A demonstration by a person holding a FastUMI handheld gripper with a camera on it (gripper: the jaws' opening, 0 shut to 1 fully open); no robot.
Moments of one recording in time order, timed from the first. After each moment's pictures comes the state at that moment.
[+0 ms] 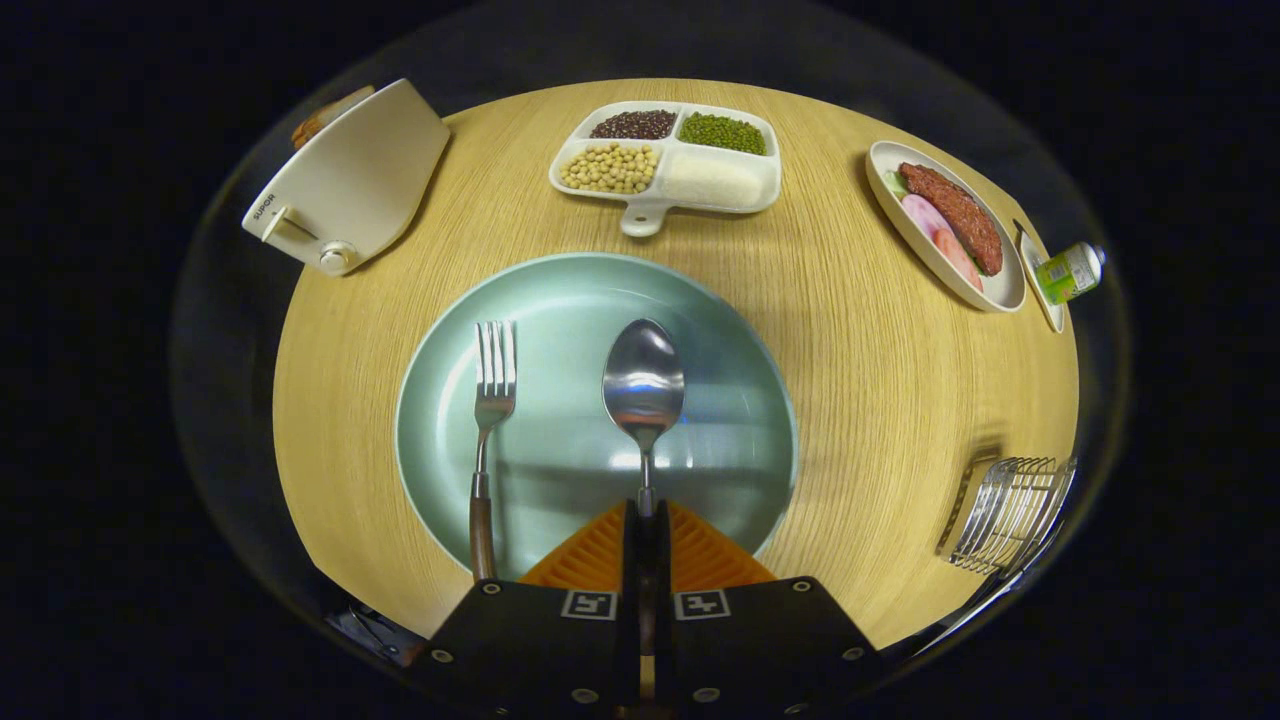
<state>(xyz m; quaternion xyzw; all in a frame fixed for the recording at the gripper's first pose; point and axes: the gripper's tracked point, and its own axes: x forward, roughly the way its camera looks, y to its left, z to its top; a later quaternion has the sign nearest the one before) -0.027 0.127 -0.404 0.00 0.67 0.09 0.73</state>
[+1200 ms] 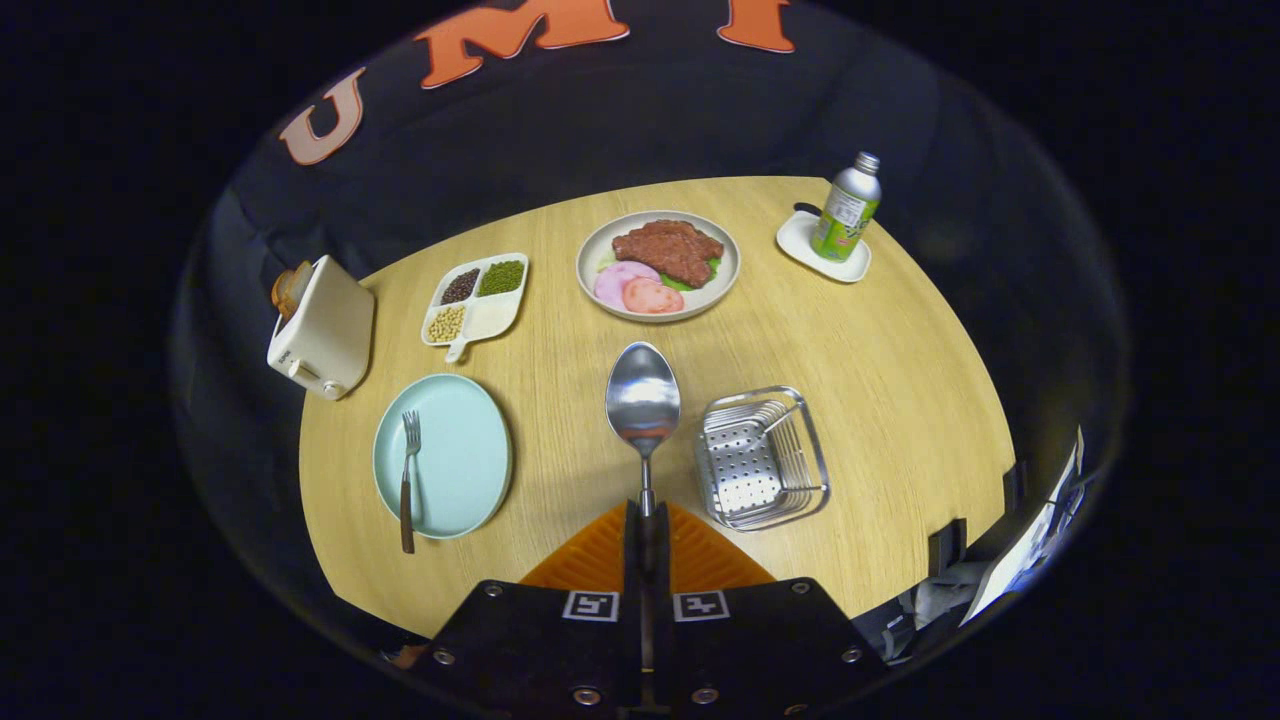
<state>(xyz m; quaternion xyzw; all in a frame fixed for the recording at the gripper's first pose) -0.064 -0.098 -0.297 0.09 0.57 -0.04 0.82</state>
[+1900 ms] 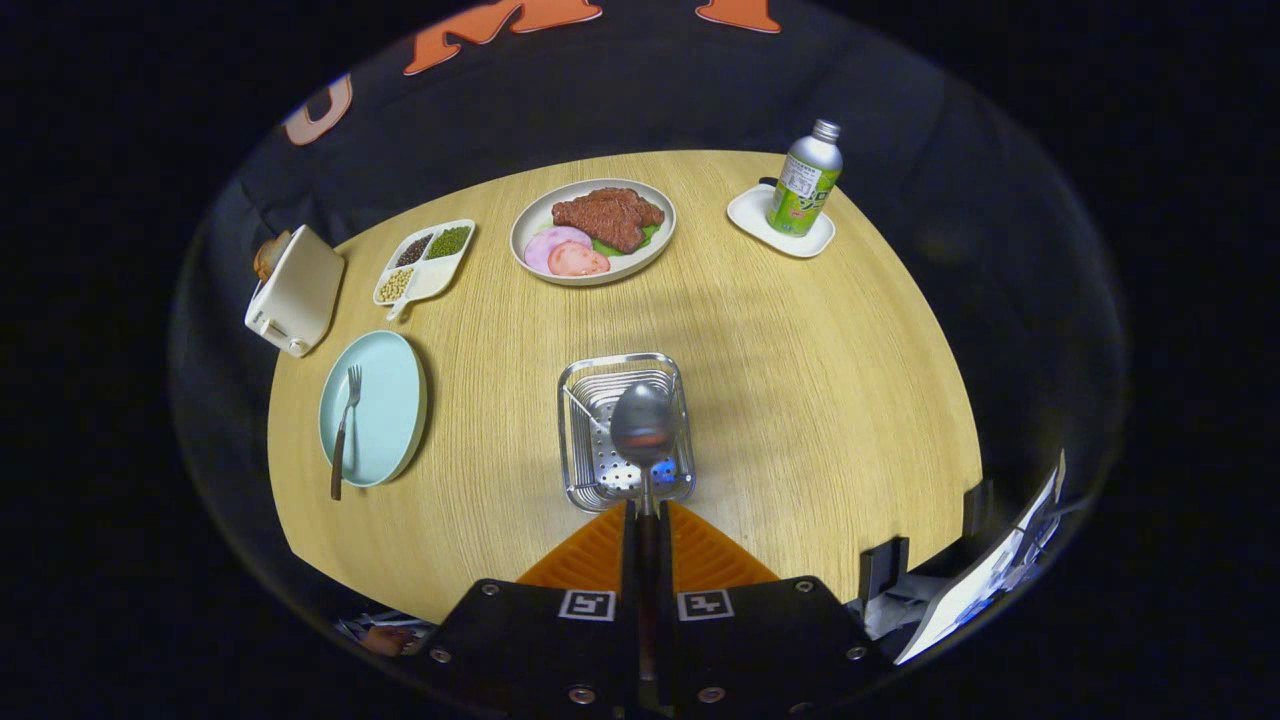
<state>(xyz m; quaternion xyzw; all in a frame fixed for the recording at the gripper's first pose) -0.077 -0.161 -0.324 0.04 0.59 -0.01 0.81</state>
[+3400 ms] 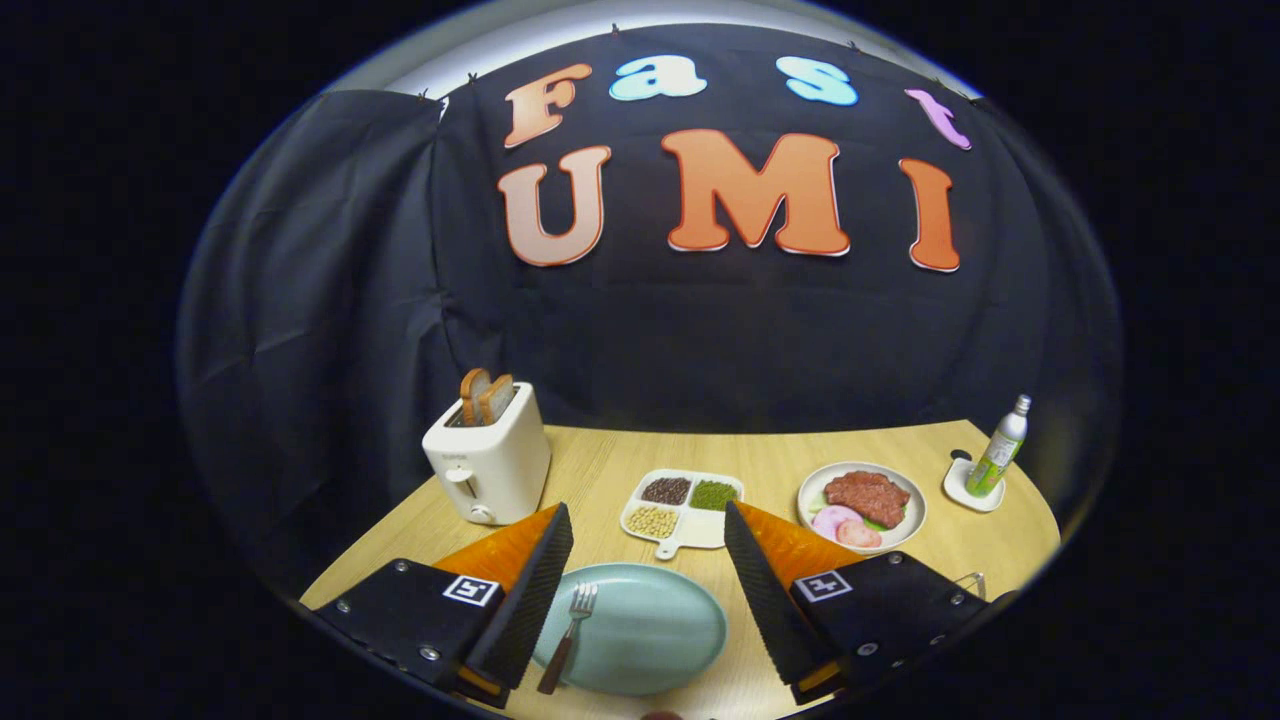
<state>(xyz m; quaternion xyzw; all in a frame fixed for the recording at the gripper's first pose) 0.037 0.142 -0.207 0.04 0.23 0.14 0.96</state>
